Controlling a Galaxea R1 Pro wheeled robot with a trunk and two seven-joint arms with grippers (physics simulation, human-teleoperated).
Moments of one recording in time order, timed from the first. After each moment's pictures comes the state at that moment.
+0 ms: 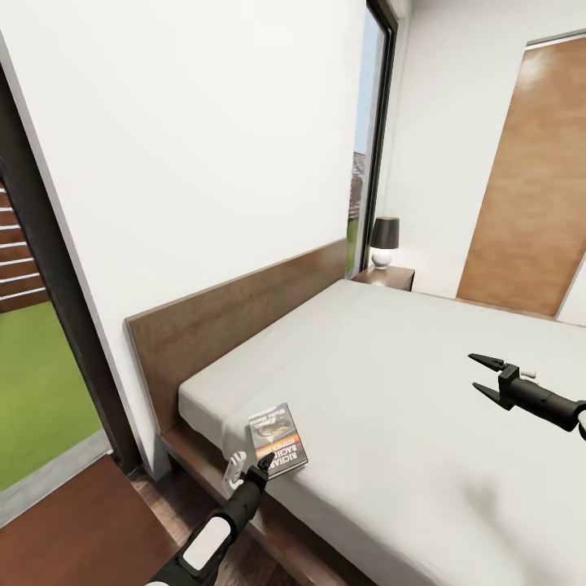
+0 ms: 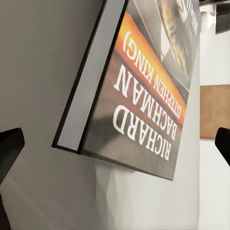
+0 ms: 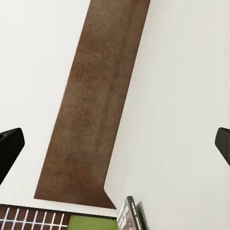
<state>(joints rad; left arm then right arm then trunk) -0.49 -0.17 -0.04 -0.41 1.09 0.07 -0.30 -0.82 -0.51 -0.42 -0.52 -0.70 0.90 0.71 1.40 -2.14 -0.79</state>
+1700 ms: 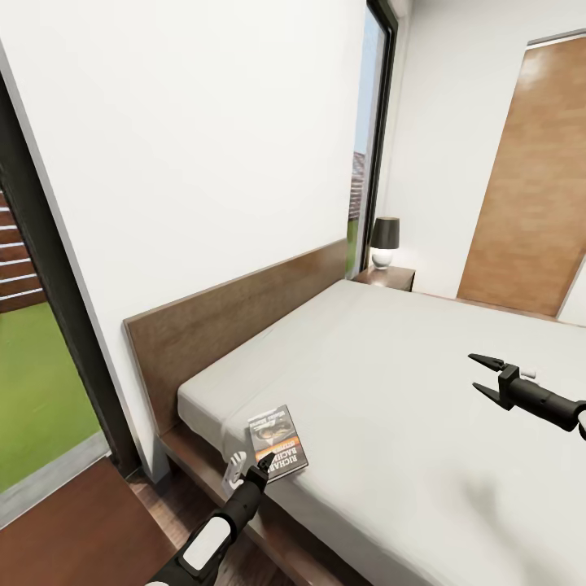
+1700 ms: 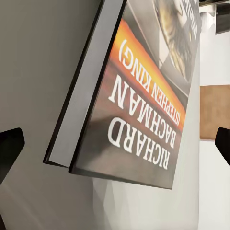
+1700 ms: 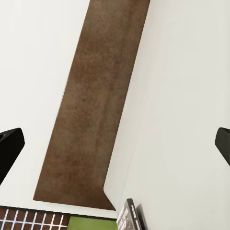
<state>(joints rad) -0.49 -0.17 -0.04 -0.41 1.09 0.07 -0.30 -0.82 -0.51 -0.42 -0.52 -0.70 0.90 0.71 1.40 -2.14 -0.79</state>
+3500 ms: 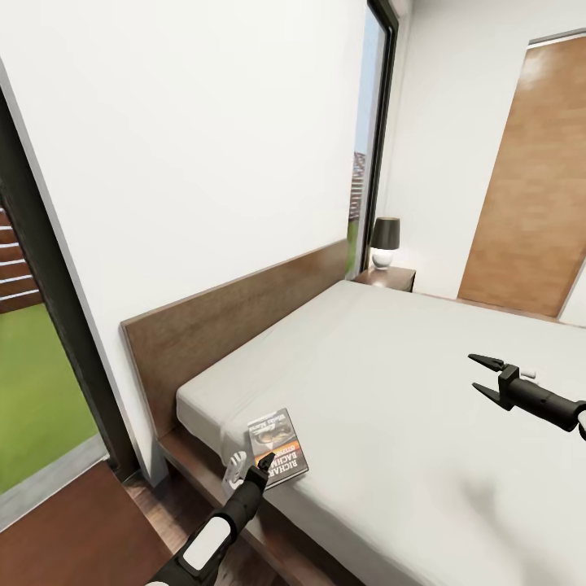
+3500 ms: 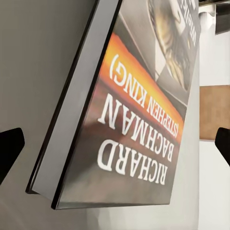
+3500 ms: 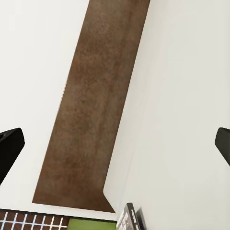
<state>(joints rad) -0.49 -0.17 -0.04 -0.41 1.09 0.07 -0.30 -0.82 -0.51 -0.42 -0.52 -0.70 0.90 0.71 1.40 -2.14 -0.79</state>
